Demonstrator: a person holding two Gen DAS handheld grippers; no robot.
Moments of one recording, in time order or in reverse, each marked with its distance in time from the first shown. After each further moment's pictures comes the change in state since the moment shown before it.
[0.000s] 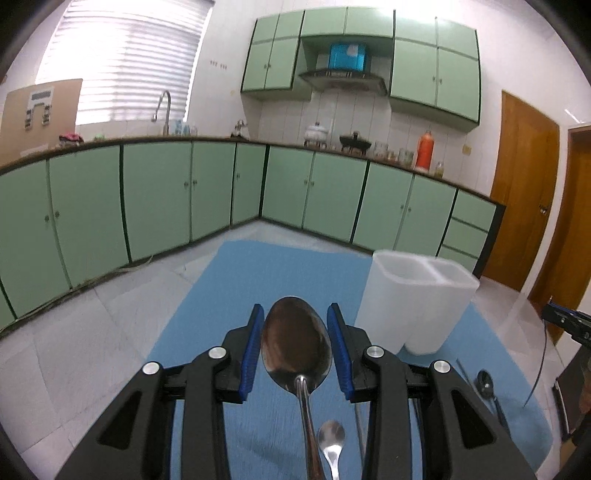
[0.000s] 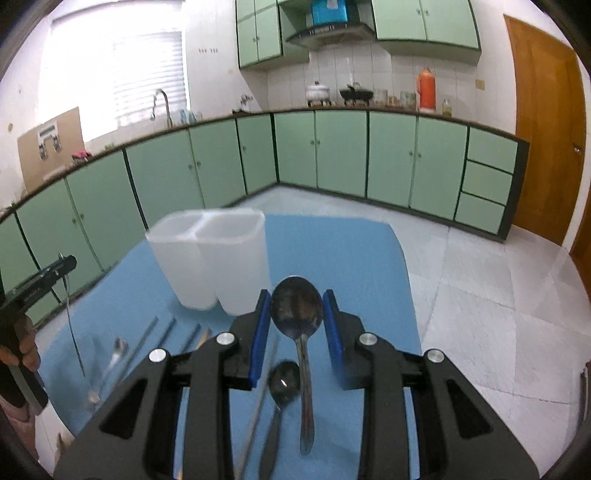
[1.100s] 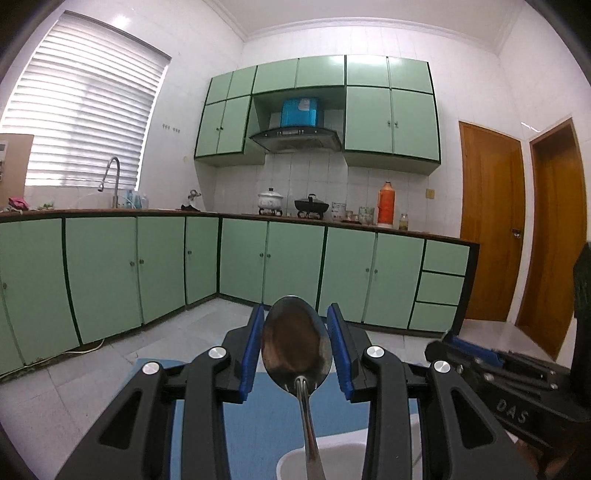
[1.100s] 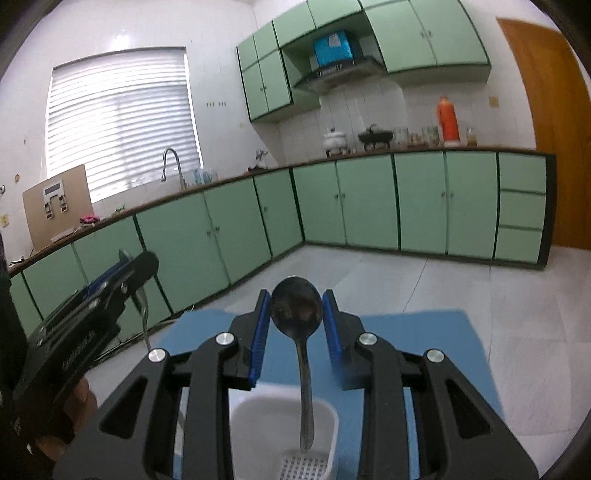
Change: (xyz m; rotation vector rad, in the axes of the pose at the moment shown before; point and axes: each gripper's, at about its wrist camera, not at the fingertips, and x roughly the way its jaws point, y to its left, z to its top) left arm 0.140 -0.099 0.096 0.096 -0.256 -0.135; right arm 0.142 0.024 0.093 0.087 -0.156 0.100
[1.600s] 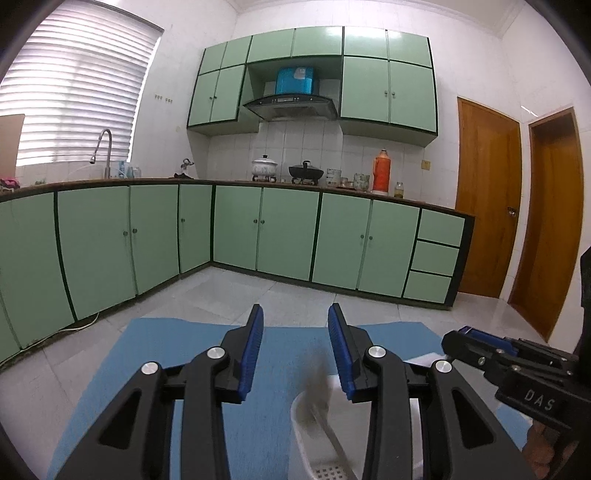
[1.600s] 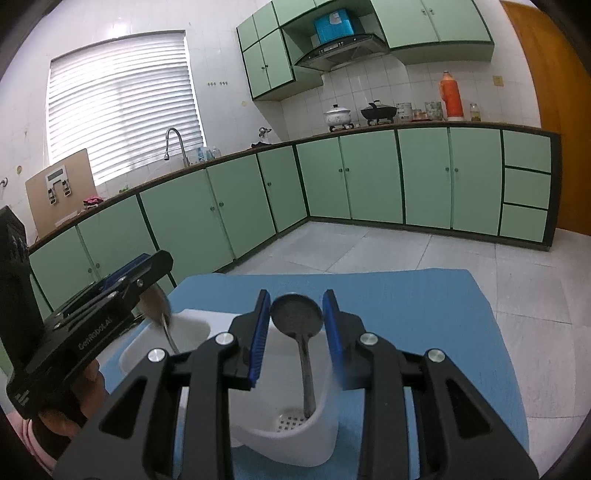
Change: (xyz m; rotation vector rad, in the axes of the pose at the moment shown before) left arm 0.002 0.011 -0.044 -0.003 0.116 -0.024; right arm -0.003 0.005 -0.041 -0.005 0.055 0.017
